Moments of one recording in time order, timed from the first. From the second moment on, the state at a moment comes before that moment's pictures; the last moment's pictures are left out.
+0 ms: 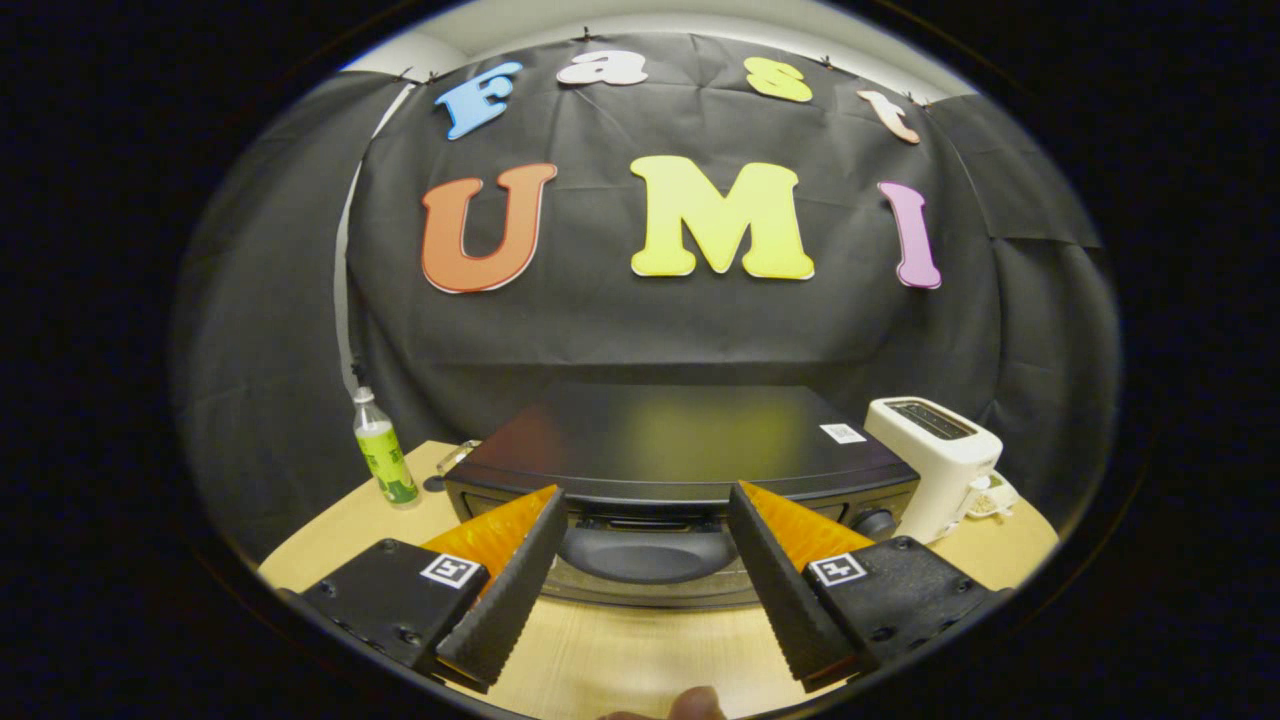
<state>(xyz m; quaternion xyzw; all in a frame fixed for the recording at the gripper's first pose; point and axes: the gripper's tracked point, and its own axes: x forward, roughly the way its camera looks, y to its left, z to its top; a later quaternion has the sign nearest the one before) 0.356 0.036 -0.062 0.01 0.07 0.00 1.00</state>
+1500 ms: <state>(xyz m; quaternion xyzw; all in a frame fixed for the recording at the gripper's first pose) 0.312 0.023 -0.113 0.00 0.09 -0.01 1.00</state>
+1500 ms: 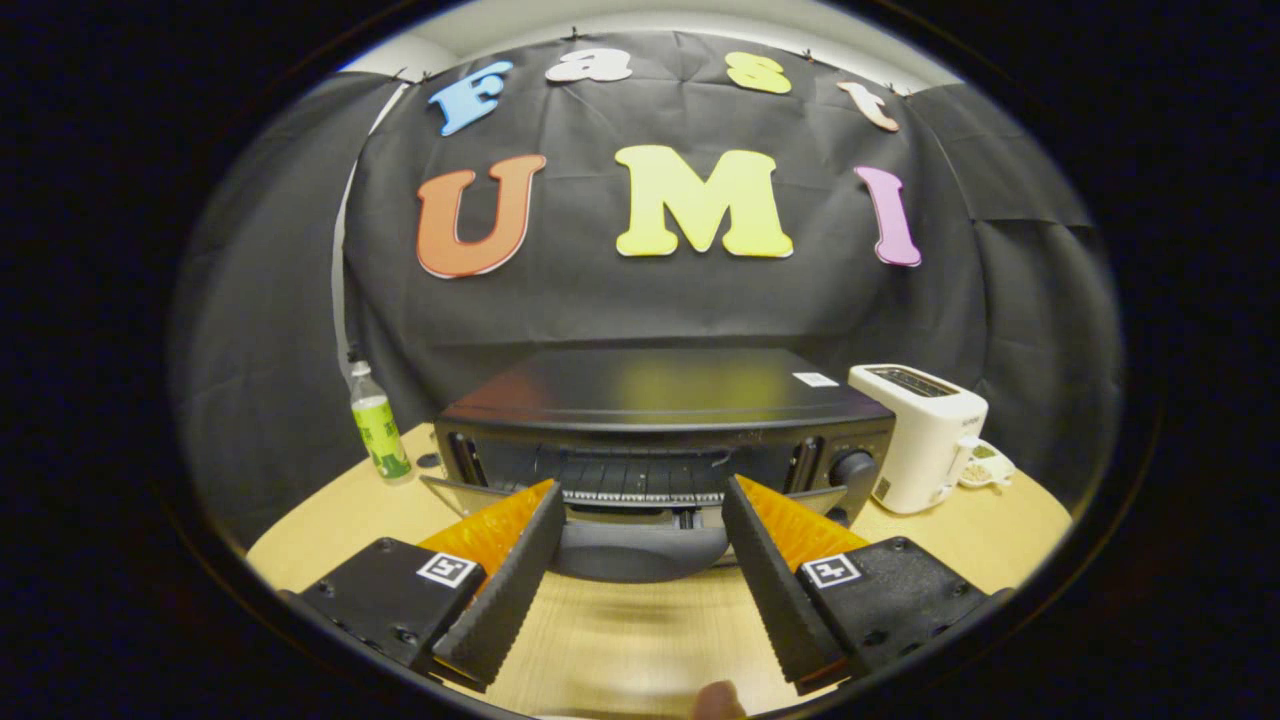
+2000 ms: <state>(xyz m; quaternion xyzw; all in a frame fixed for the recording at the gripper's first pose) 0.244 0.027 -0.202 -0.03 0.21 0.00 0.98</state>
